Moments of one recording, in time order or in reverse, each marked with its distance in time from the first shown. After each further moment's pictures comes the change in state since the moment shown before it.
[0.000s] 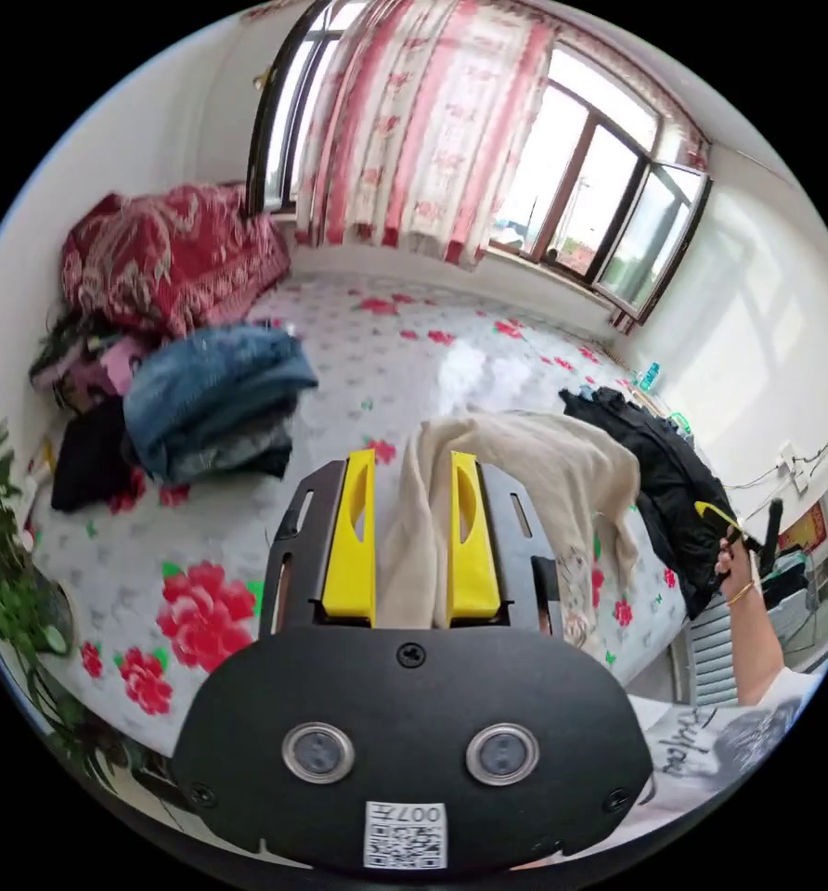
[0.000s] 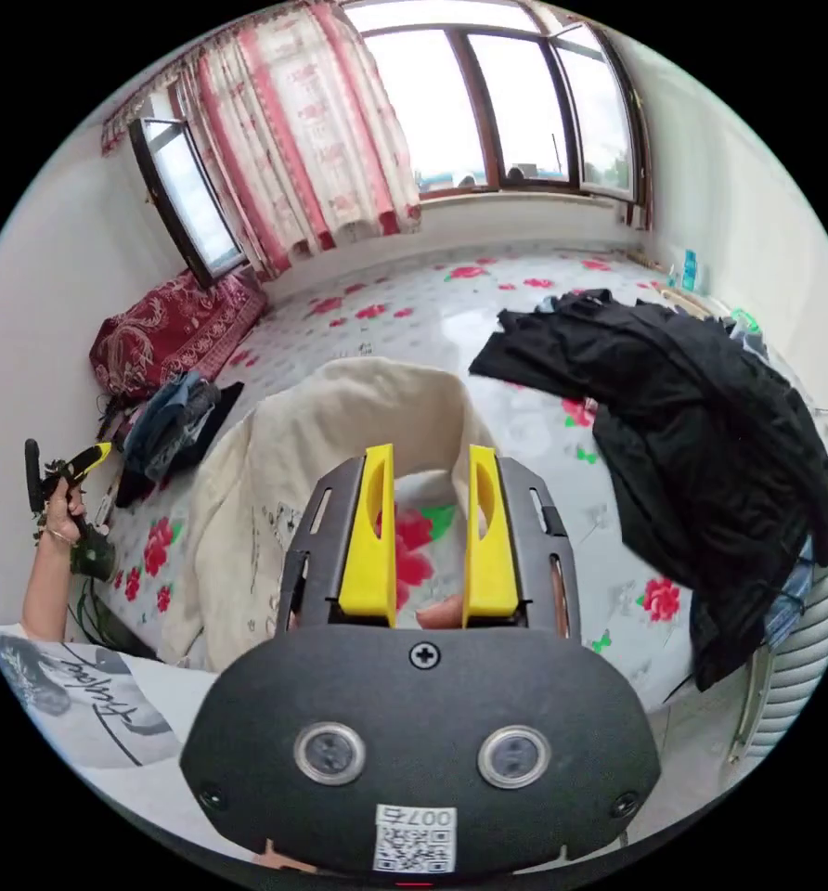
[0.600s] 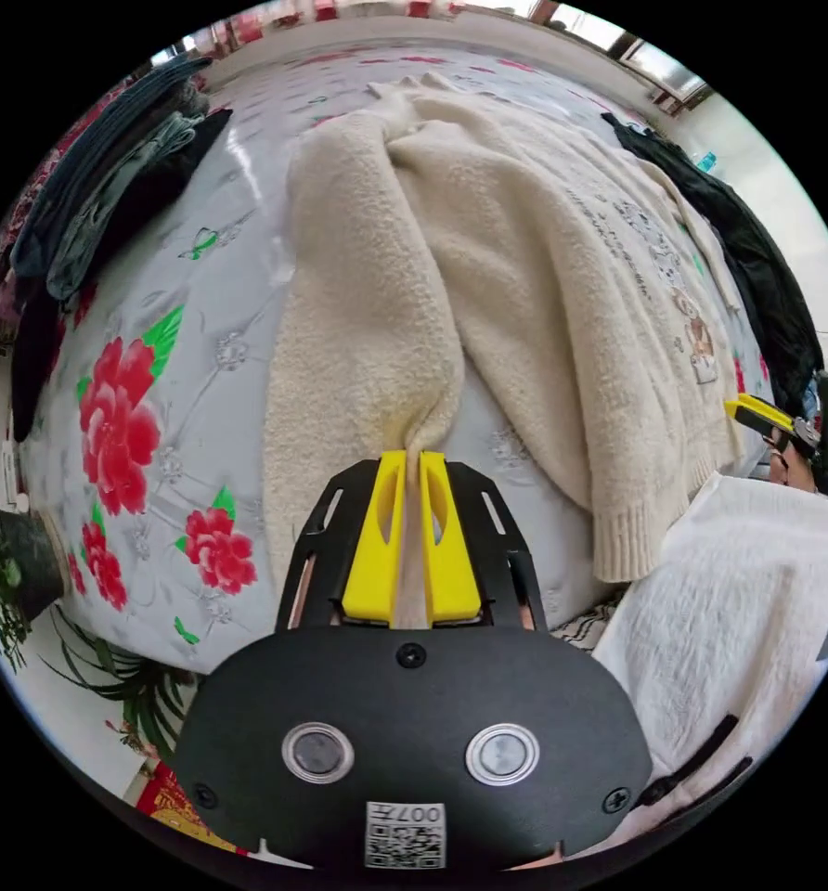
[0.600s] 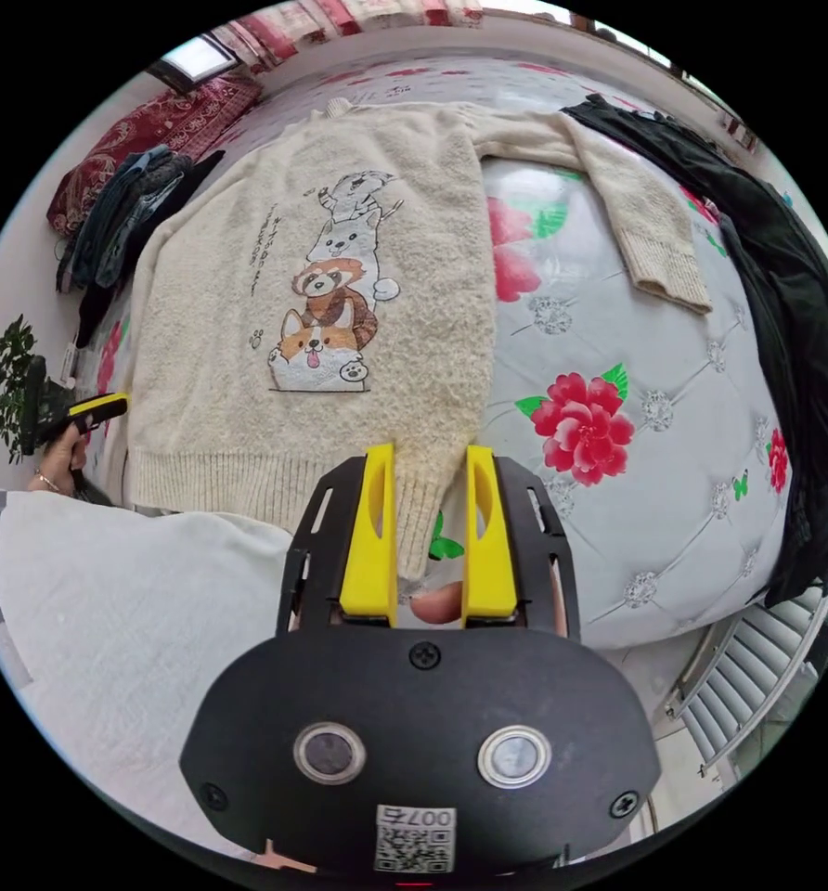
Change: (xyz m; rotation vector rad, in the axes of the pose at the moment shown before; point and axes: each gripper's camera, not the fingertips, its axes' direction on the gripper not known) left arm 0.010 0.074 0.170 -0.597 -0.262 0.176; right arm -0.045 0.071 0.139 -0.482 0.036 -0.107
